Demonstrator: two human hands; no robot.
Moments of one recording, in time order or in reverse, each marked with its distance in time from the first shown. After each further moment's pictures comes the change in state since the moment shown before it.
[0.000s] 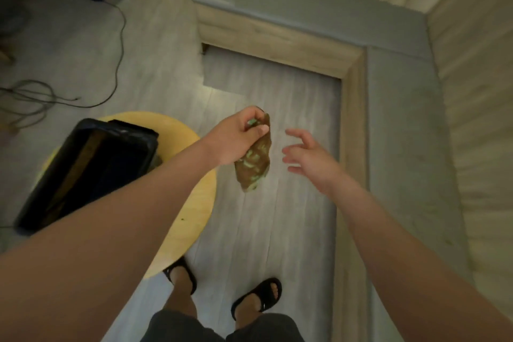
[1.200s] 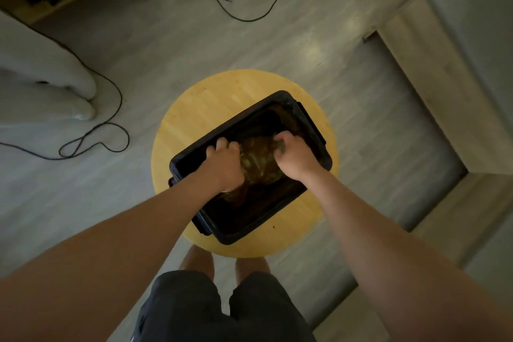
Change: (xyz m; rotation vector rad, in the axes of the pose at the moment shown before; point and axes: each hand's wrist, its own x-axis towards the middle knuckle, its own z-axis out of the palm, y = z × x) left_hand -0.137 -0.337 -0.243 0.104 0.100 -0.863; right_hand 0.196 -0.045 0.450 -1.161 -0.544 -0.197
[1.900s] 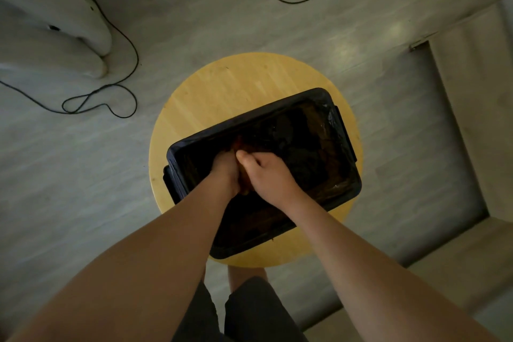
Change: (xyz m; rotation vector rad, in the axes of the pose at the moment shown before) left_hand 0.067 -0.011 0.050 -1.697 0.104 -0.610; right_hand 0.008 -0.037 0.068 0.311 -0.216 -0.211
